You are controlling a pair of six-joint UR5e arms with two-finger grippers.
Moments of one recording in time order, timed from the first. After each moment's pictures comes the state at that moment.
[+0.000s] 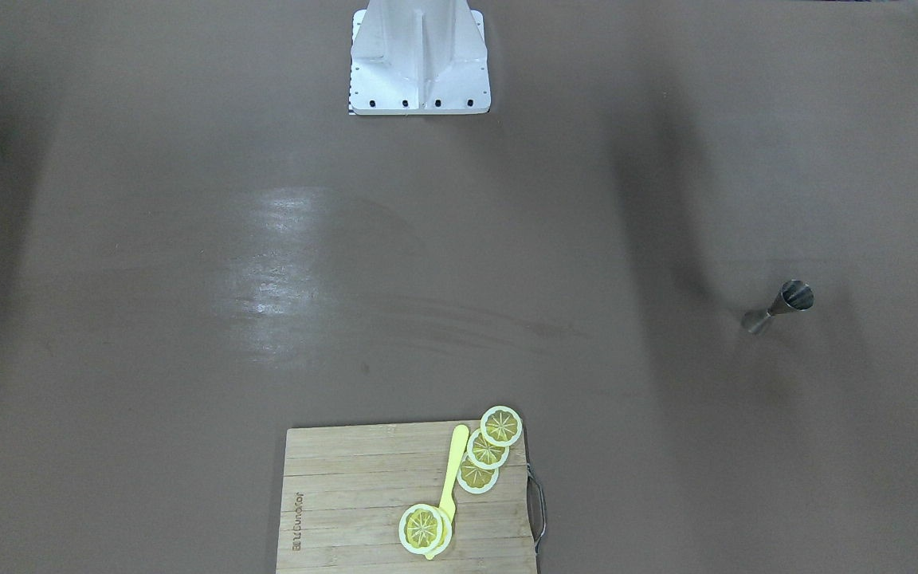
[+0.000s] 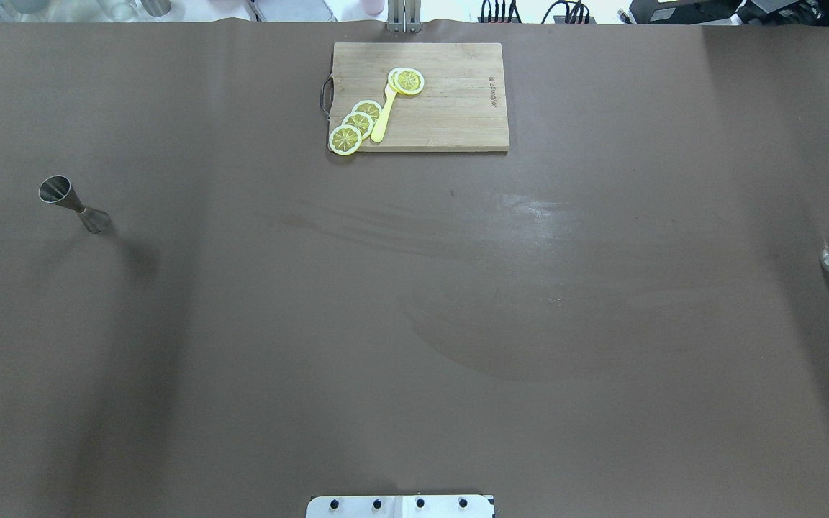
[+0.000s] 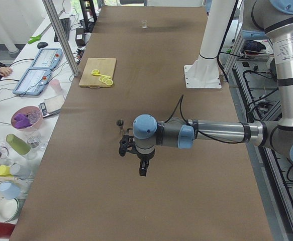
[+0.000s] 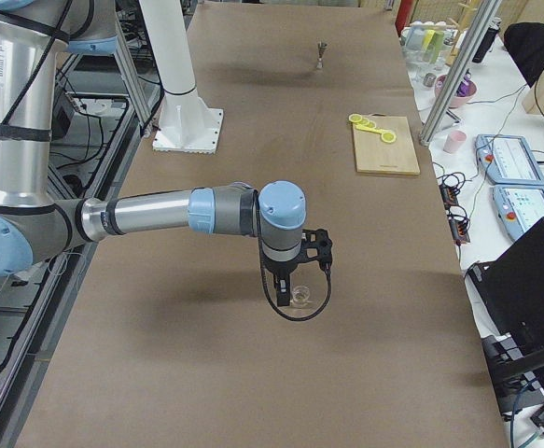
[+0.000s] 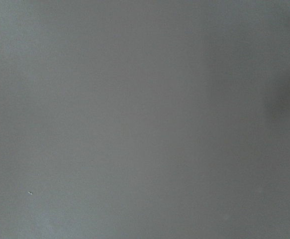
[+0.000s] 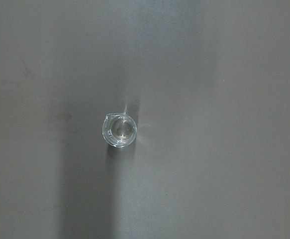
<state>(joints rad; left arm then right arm) -1.52 -1.33 -1.84 -1.62 -2.36 0.04 1.62 -1.73 1.91 -1.76 2.34 -0.17</state>
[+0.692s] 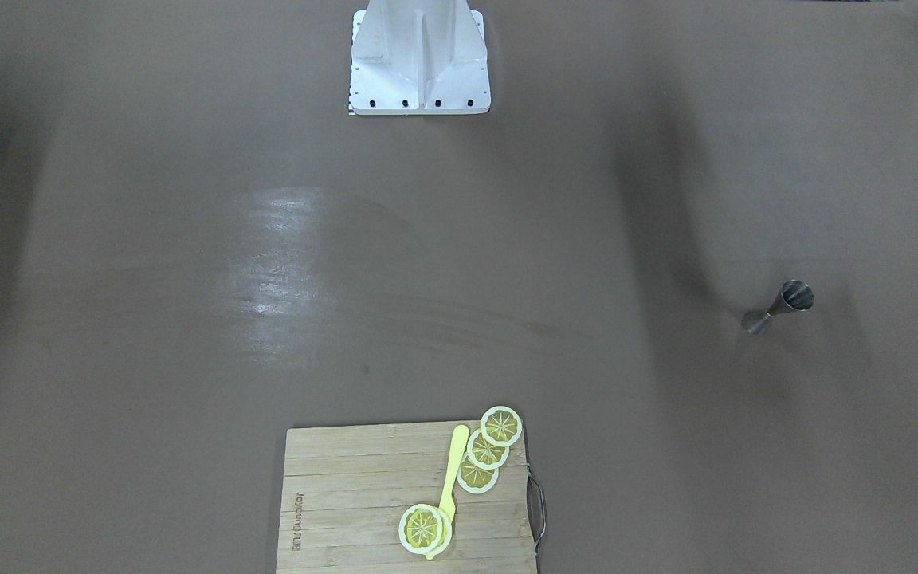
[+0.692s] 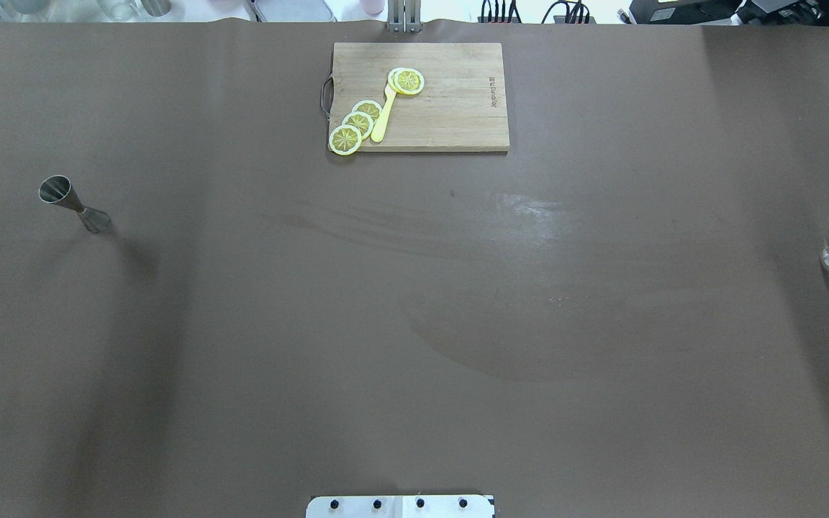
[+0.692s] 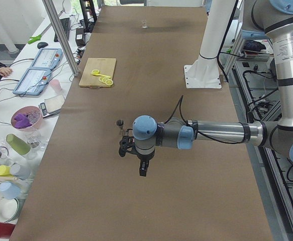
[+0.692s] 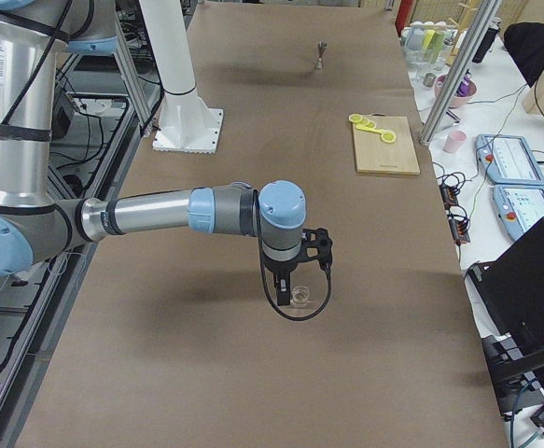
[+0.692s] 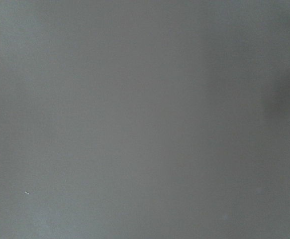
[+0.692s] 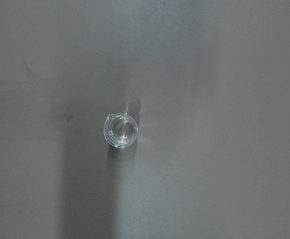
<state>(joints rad) -1.52 -1.33 -1.83 -1.62 -2.37 0.04 1.62 -1.73 1.91 -1.76 2.34 -0.17</state>
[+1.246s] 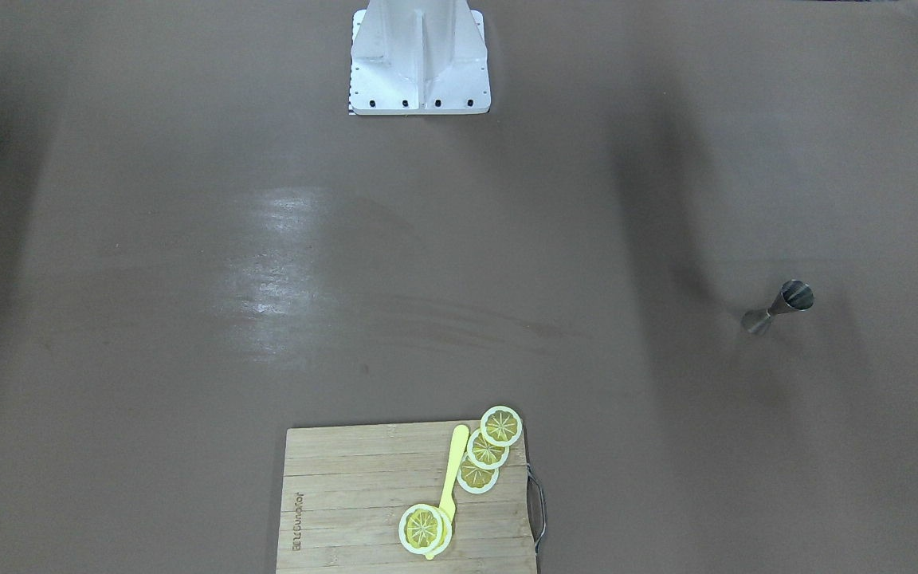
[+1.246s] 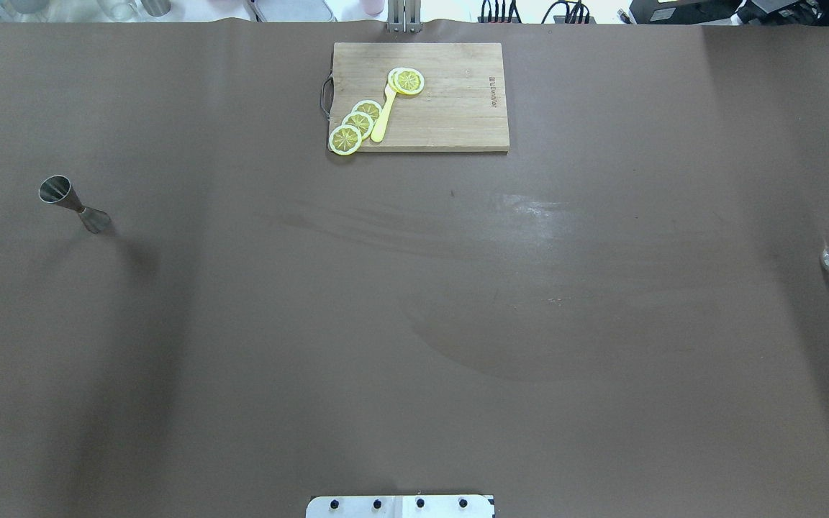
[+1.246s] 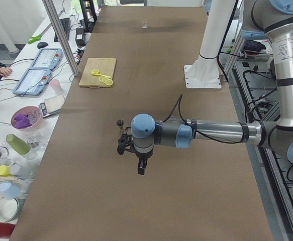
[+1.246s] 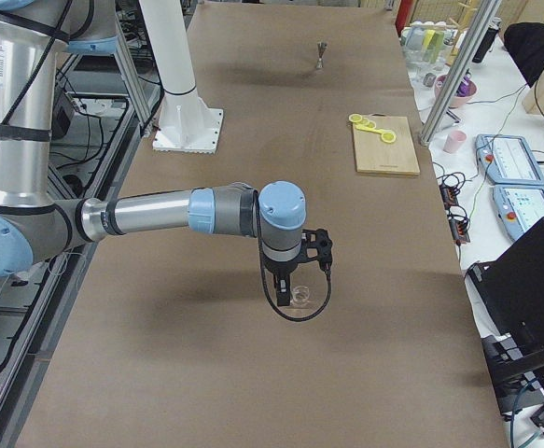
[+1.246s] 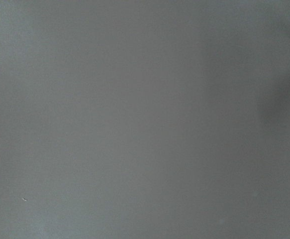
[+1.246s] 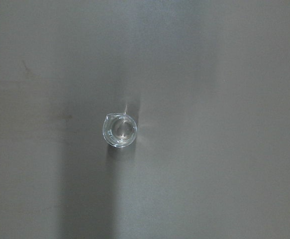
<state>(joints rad) -1.51 -1.34 -1.83 -1.63 -2.37 0.04 1.62 -1.73 1.91 -1.76 2.34 -0.17</state>
